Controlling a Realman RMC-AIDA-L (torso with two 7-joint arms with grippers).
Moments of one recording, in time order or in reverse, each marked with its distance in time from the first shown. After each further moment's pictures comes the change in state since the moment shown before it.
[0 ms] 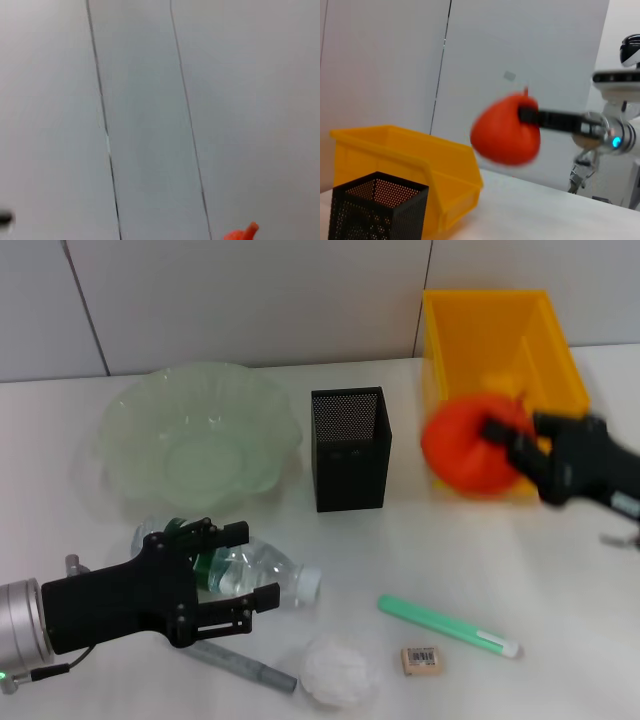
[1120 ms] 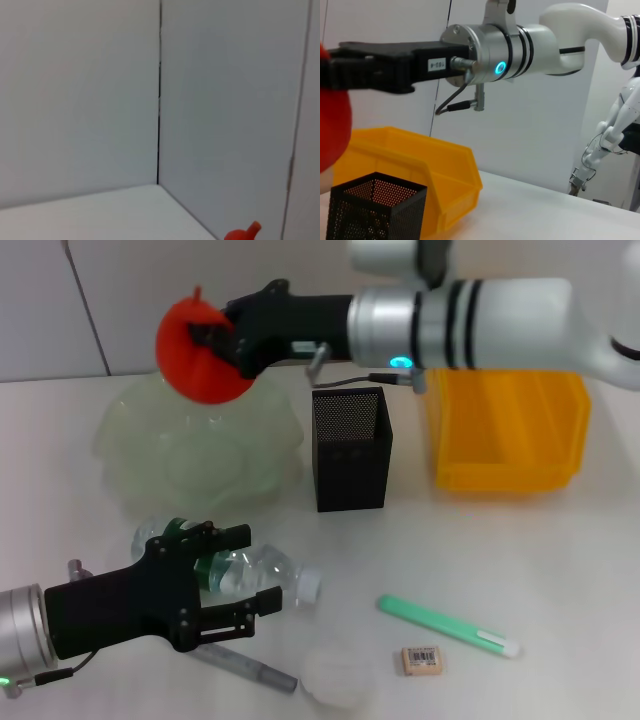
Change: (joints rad) left arm -0.001 0.000 0.000 -0.031 -0.010 0.000 0.032; right arm 0.550 -0.006 -0.769 0.043 0.166 0.767 0.335
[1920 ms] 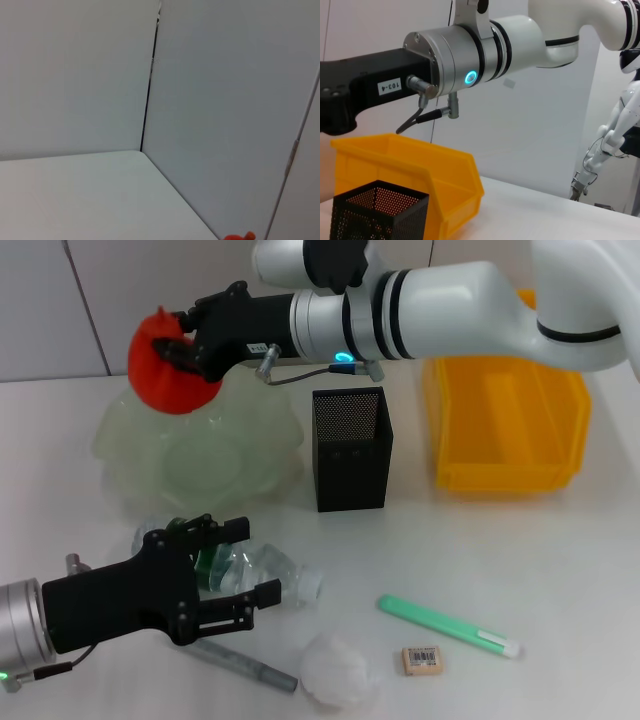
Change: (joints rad) left arm -0.001 0.002 0.000 0.003 -0.014 0.005 0.002; right arm 0.137 0.011 -0.088 -0.109 -0.004 0.180 -0.012
